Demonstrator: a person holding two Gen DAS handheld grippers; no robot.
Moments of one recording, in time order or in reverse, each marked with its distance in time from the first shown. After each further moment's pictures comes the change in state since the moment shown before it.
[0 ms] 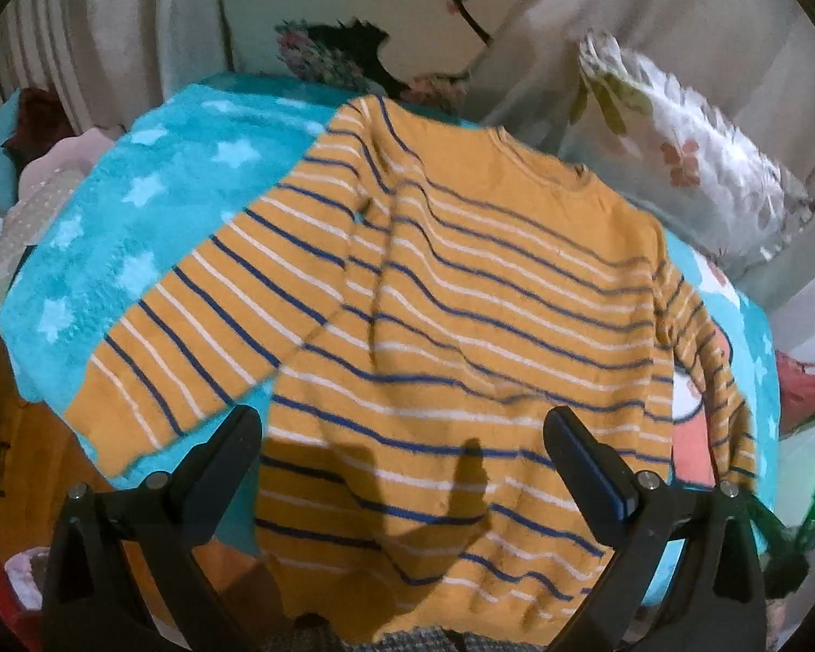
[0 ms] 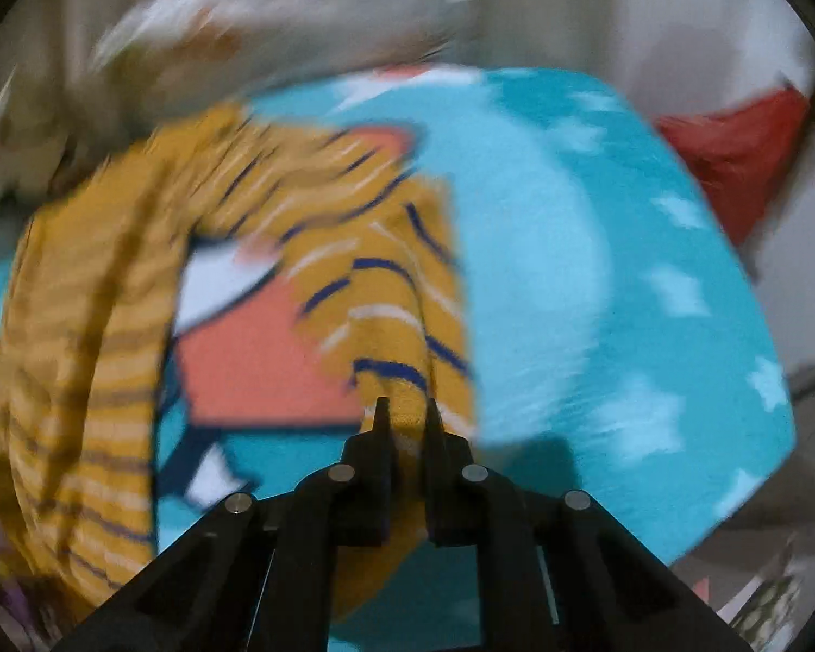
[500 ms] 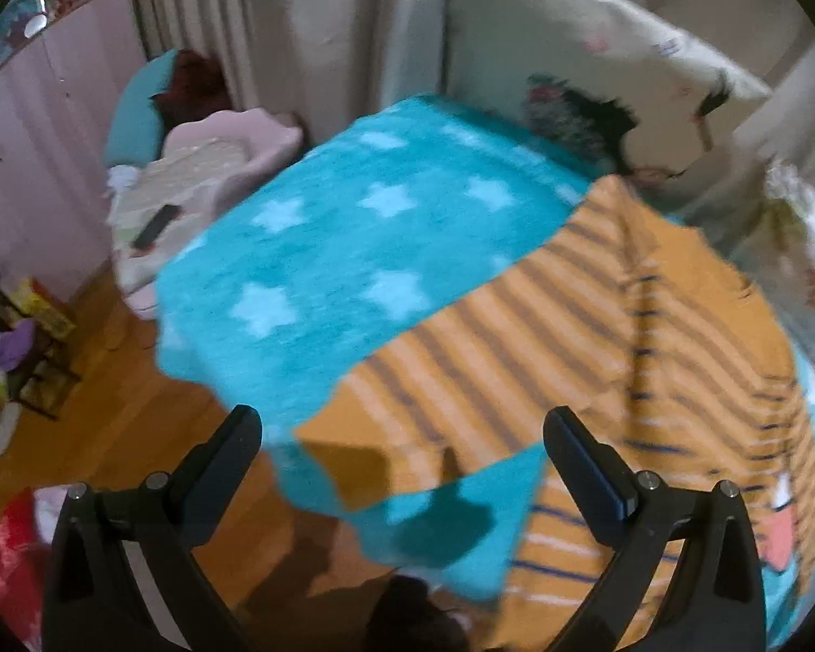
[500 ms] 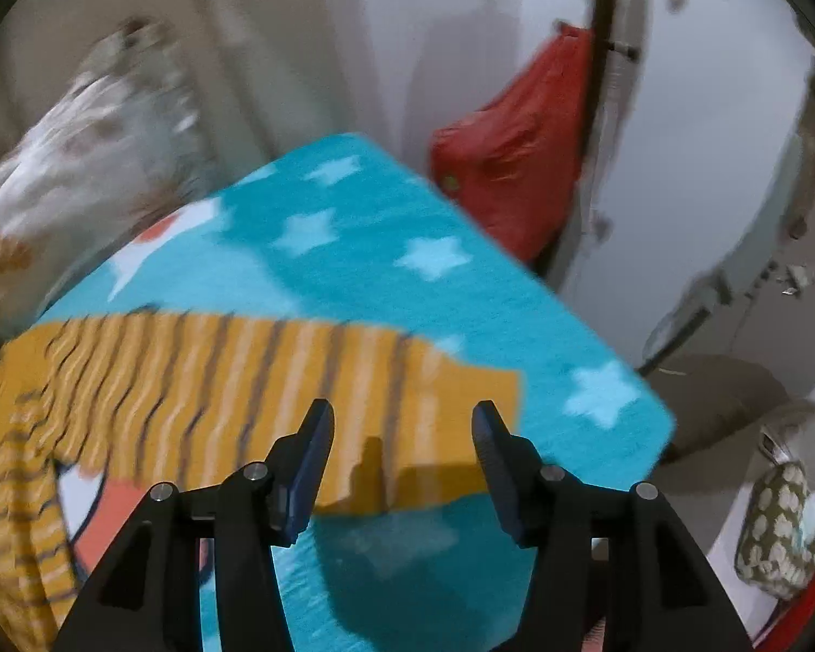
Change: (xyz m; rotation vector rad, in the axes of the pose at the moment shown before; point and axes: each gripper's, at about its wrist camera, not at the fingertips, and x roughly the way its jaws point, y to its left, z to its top) left arm -0.027 0.148 -0.003 -0.227 -0.094 0.293; right arm 0.003 -0.067 0.063 0.320 -0.138 -0.248
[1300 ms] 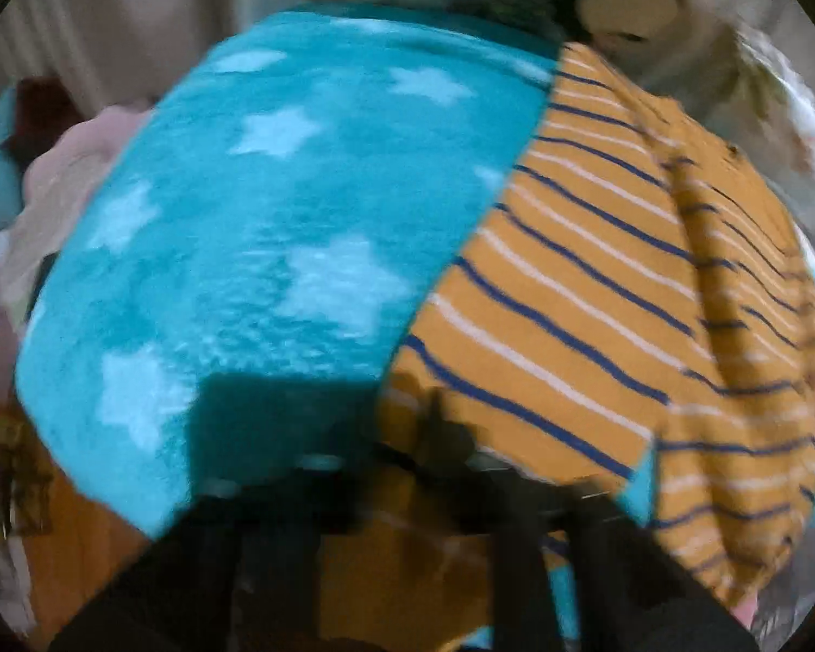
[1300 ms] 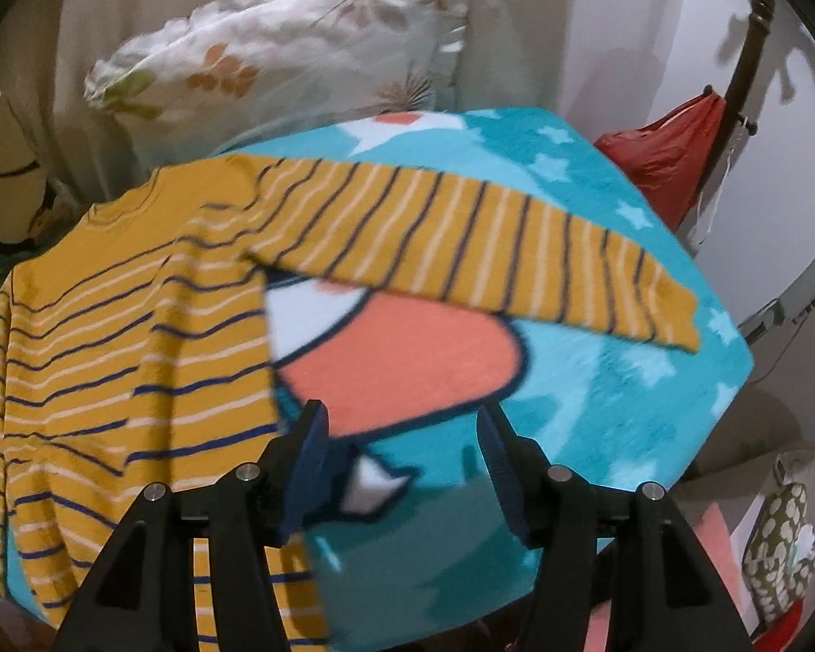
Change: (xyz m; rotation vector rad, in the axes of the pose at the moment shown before) left arm 0.130 -0.001 0.027 0.365 0.232 -0.230; right arm -0.093 0.155 -0.142 -0.338 0.046 0.140
